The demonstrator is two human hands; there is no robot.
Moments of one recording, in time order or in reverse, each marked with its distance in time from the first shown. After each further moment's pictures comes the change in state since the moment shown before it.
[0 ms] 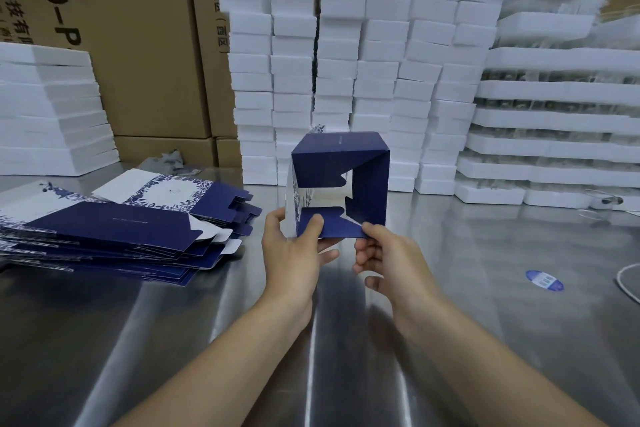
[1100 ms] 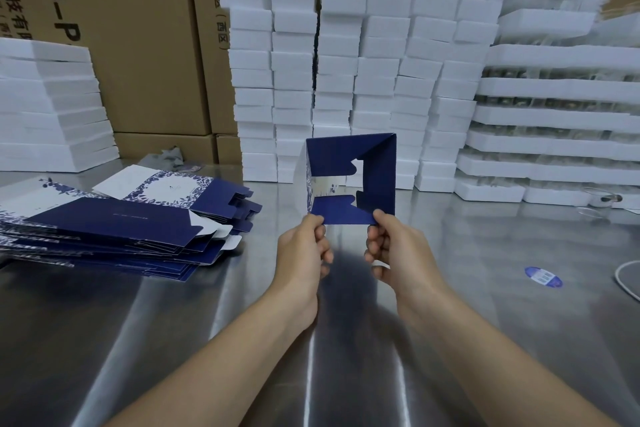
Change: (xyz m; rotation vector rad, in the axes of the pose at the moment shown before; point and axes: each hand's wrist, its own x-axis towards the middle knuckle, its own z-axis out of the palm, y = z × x) left_hand -0.012 0.010 0.004 0.171 -0.056 -0.243; right_hand 0.004 -0.005 -0.003 0.041 0.051 -0.025
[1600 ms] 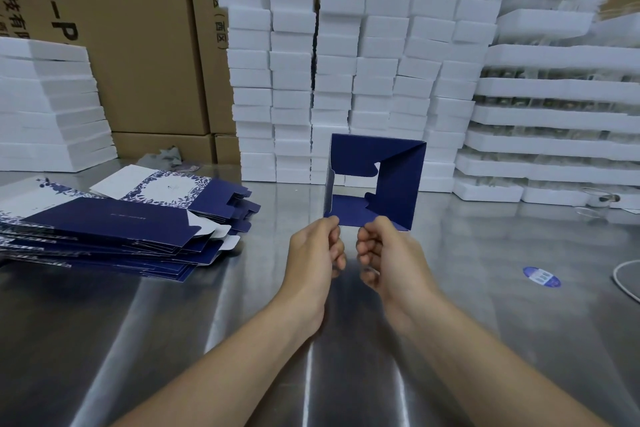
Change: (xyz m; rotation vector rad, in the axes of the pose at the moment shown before) left_hand -0.014 -0.001 0.009 0.100 -0.114 0.109; right_hand -0.007 0.007 0.006 0.129 -0.012 0.031
